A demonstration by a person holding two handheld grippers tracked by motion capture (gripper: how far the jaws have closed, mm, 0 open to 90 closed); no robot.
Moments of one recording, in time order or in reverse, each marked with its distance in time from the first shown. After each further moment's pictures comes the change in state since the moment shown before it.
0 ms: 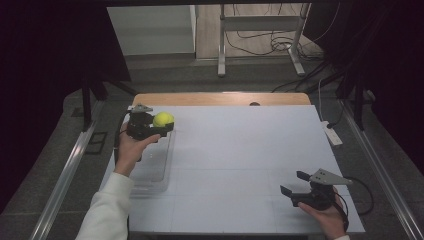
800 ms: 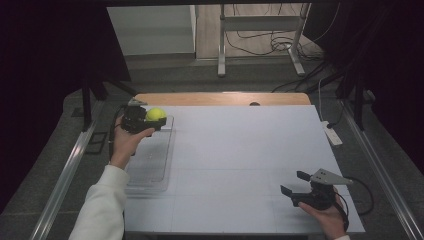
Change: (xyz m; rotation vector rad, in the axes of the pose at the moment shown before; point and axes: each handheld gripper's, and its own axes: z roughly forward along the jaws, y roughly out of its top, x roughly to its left) left arm 0.024 0.009 0.002 0.041 0.078 -0.022; right arm -0.001 0.000 0.000 -0.004 0.004 0.010
